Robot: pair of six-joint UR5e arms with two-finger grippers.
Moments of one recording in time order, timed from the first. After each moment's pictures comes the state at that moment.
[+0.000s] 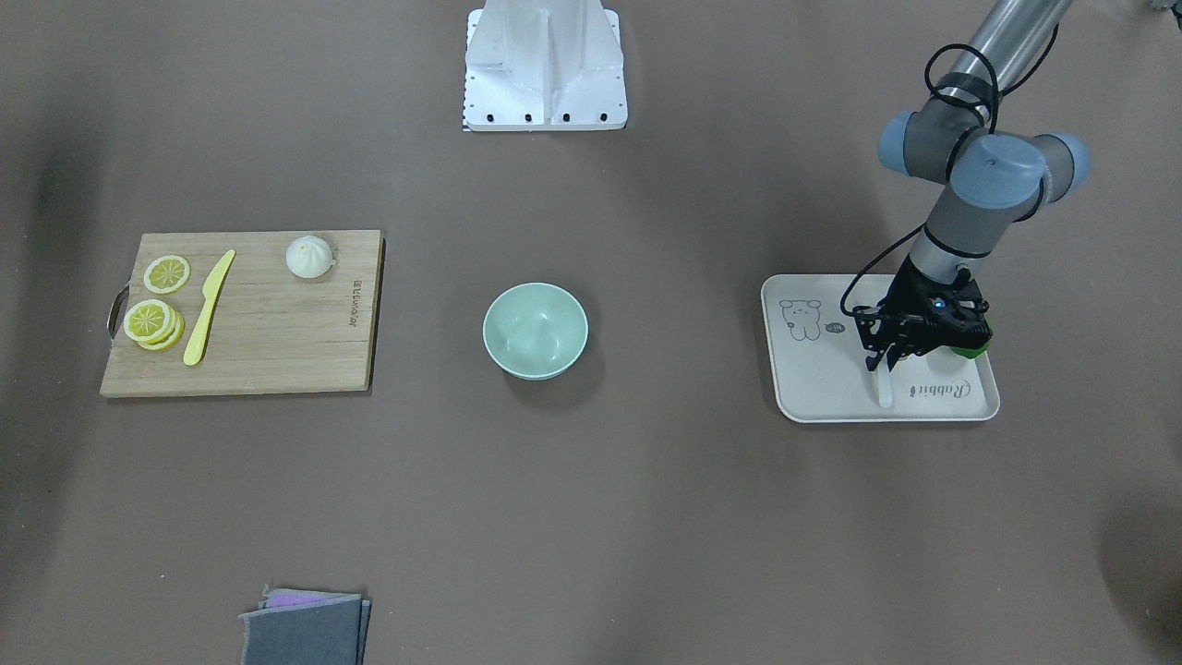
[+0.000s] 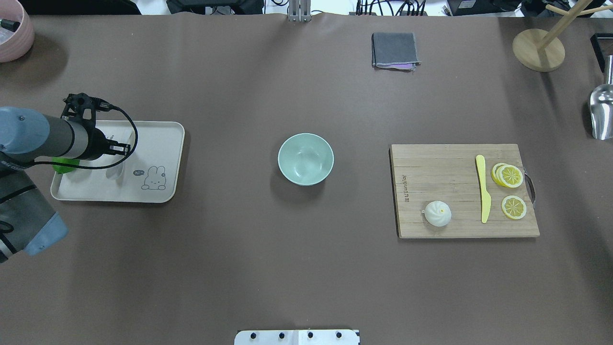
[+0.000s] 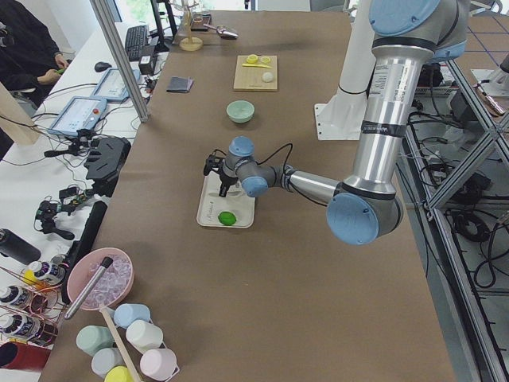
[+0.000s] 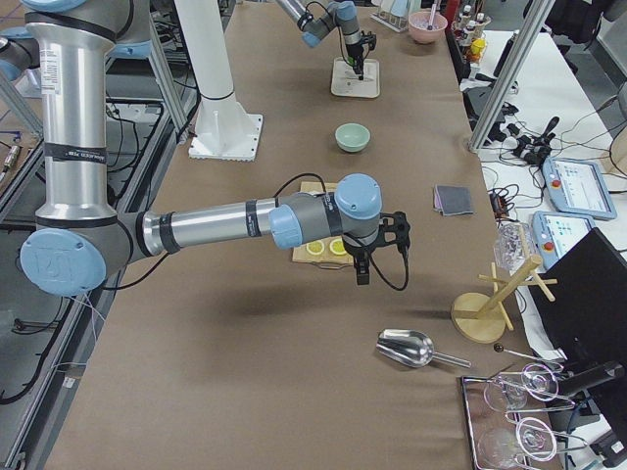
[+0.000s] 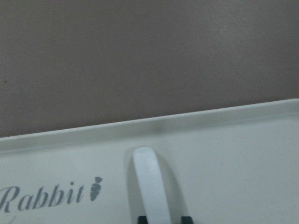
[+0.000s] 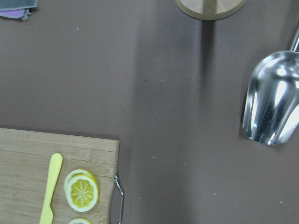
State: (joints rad) left arm -0.79 -1.74 -1.53 -2.31 -1.85 -0.87; right arm 1.48 -1.62 1.83 -1.44 2.48 0.23
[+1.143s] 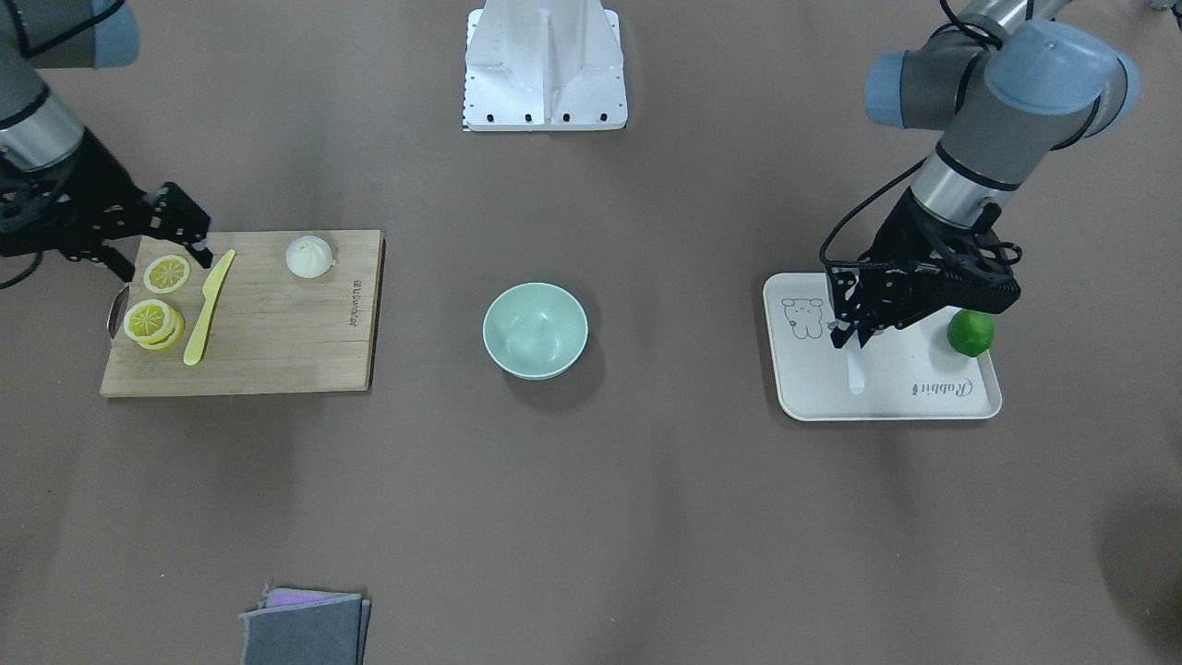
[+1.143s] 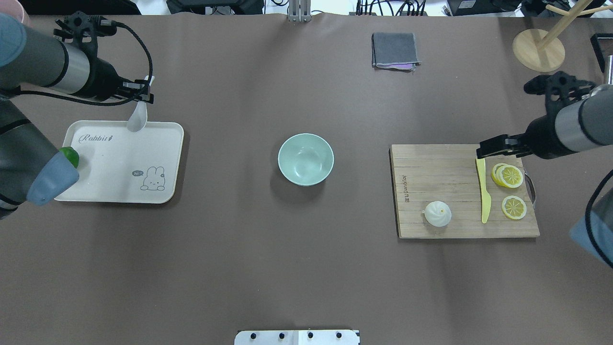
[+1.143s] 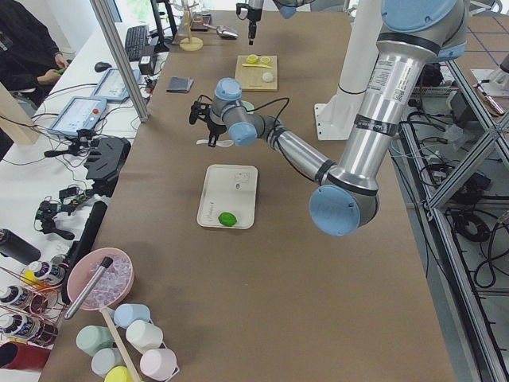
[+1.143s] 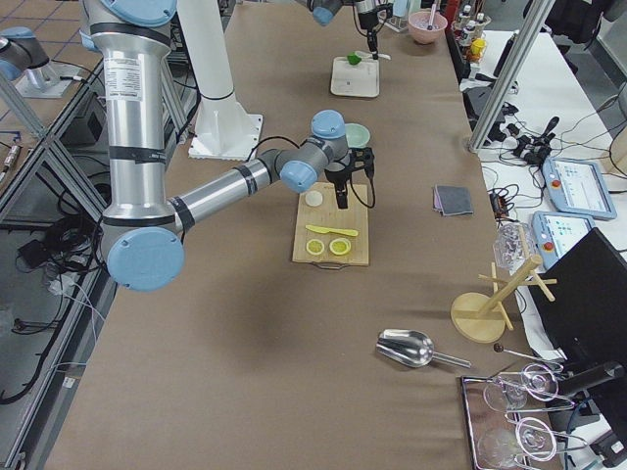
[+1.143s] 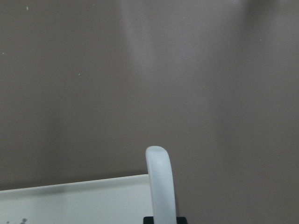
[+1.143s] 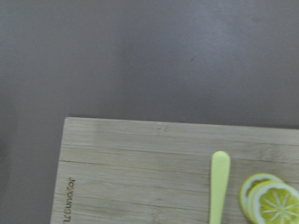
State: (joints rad) left arm -0.92 -1.95 -1.78 -1.99 -2.02 -0.98; right arm 0.83 -1.55 2.00 -1.17 2.04 0.98
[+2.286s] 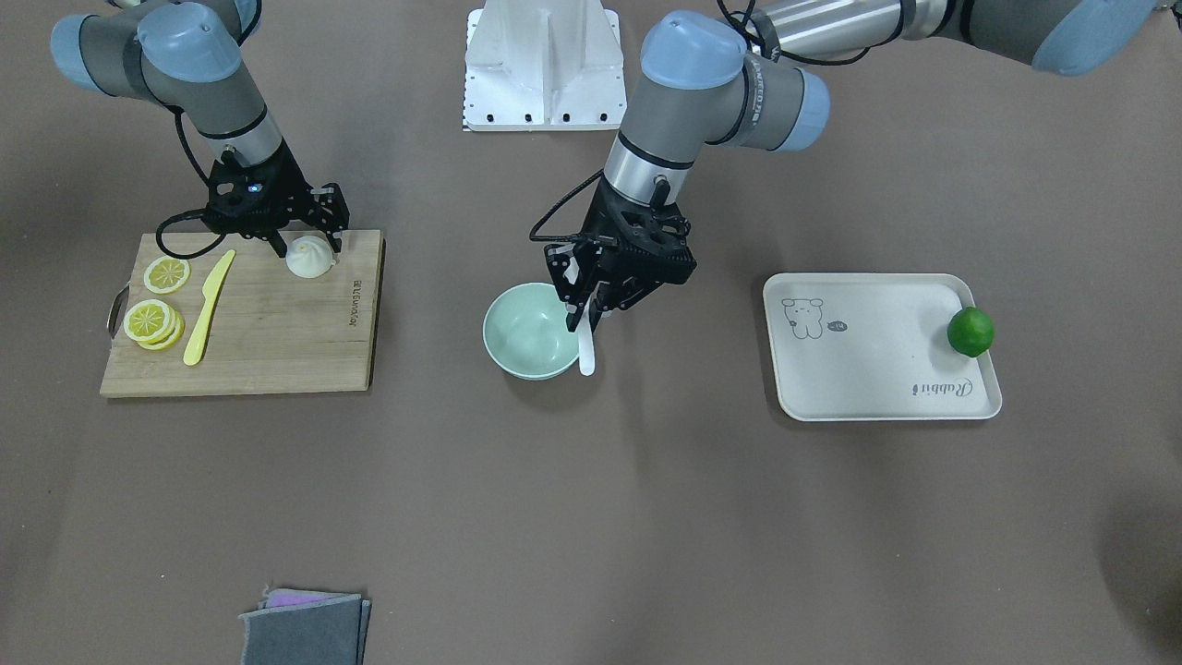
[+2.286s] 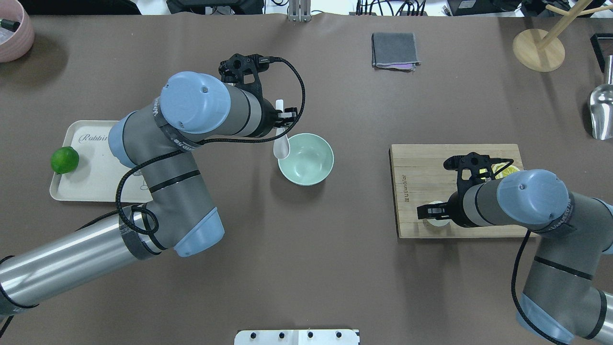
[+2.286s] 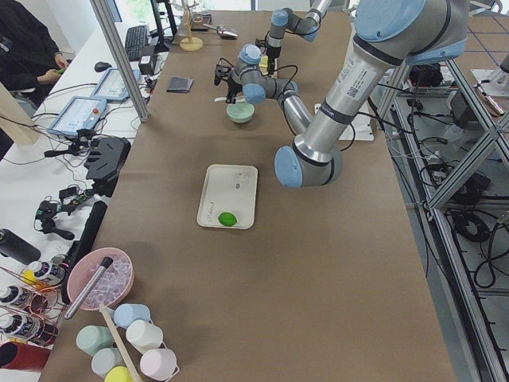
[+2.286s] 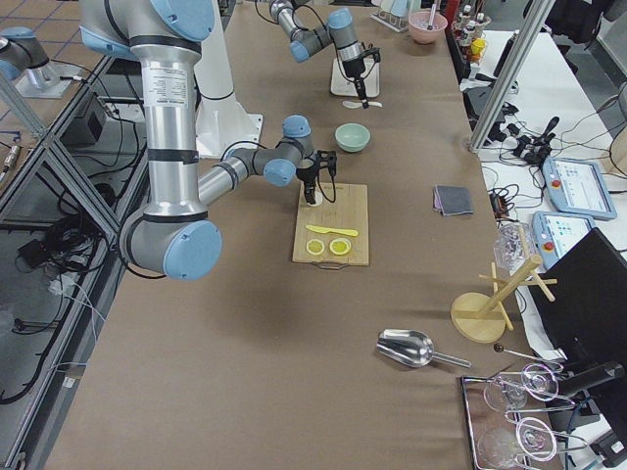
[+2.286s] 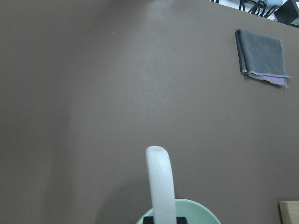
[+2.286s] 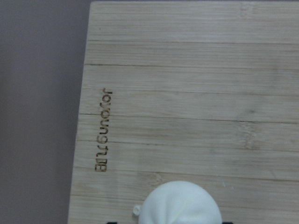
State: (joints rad) left arm -0.58 -2.29 -1.61 -1.99 -1.68 -1.31; right arm 0.50 -1.53 1.96 -1.18 1.78 1.19
